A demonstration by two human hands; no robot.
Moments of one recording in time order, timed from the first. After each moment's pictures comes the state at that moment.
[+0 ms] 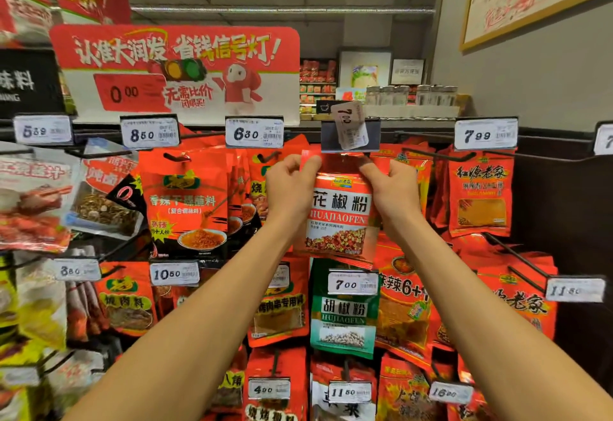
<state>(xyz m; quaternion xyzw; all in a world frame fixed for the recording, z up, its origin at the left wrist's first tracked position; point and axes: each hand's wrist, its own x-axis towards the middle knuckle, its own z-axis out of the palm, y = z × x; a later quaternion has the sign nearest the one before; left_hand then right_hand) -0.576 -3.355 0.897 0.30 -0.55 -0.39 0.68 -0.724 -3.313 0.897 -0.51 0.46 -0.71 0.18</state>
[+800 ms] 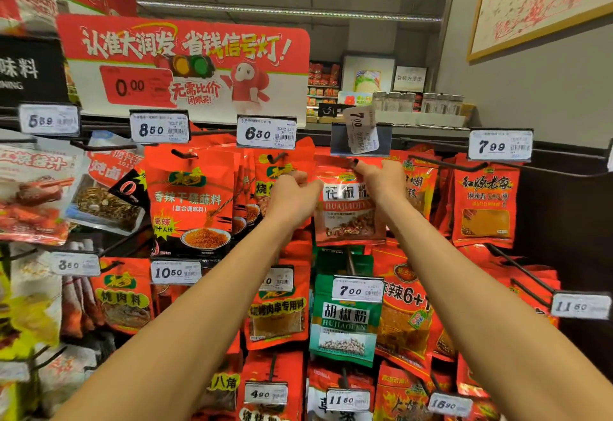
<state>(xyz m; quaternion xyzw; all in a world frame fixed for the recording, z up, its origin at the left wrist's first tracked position) -0.558 -3.357 0.897 0.46 -0.61 -0.38 0.52 -0.740 -3.389 0.907 -0.46 0.59 -0.65 0.15</state>
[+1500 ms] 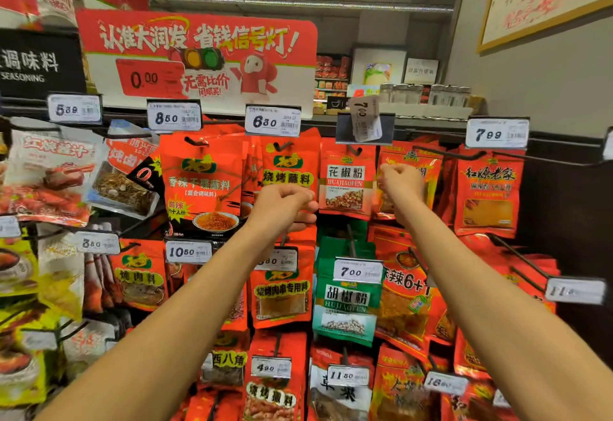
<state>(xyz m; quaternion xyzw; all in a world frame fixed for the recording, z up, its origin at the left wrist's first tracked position) -0.516 -3.309 0.872 0.42 -0.61 -0.45 0.50 -0.767 -3.379 0.884 -0.41 0.65 -0.62 0.14</state>
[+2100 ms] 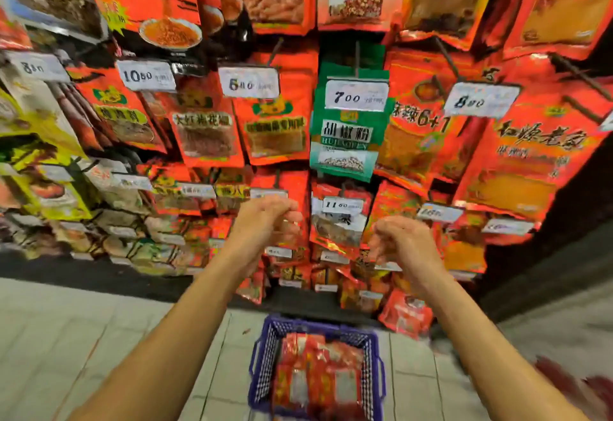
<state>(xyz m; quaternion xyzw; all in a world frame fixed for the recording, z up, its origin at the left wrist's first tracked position) -0.509 -3.204 0.637 0.55 -0.44 -0.60 0.39 -0.748 -3.152 0.609 -0.35 0.61 -0.50 0.51</state>
